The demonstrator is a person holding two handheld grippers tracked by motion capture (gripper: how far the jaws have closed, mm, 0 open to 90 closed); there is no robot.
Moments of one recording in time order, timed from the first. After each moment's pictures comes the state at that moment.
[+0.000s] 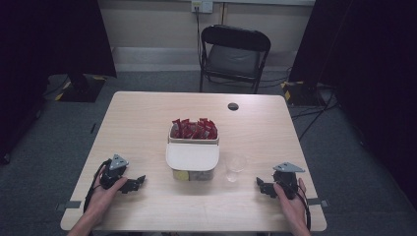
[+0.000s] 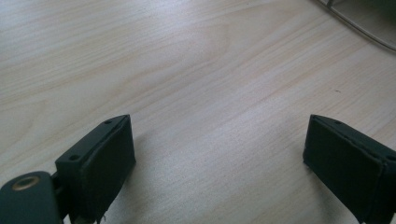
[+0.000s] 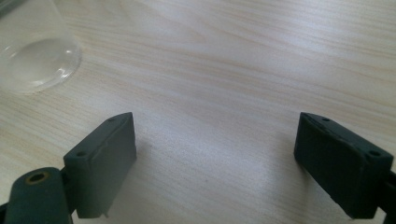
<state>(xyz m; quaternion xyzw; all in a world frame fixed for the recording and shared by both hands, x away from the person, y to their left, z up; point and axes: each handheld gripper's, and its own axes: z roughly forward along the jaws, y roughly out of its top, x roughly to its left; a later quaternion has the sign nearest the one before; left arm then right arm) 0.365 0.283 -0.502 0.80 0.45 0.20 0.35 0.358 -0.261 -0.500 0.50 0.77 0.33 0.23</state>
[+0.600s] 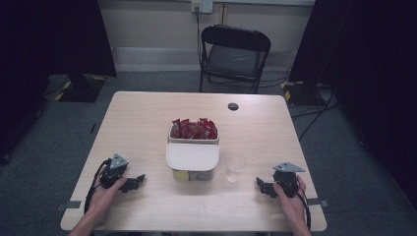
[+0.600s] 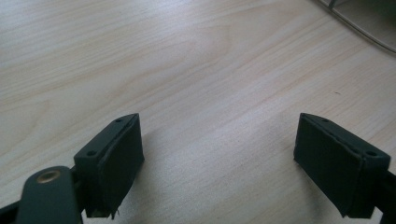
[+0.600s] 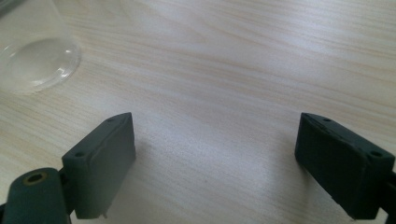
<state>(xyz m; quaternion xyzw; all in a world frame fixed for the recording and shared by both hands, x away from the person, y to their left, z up) 0.365 0.282 -0.499 0.80 0.46 0.20 0.34 0.359 -0.261 -0.500 0.50 0.77 0.33 0.23</state>
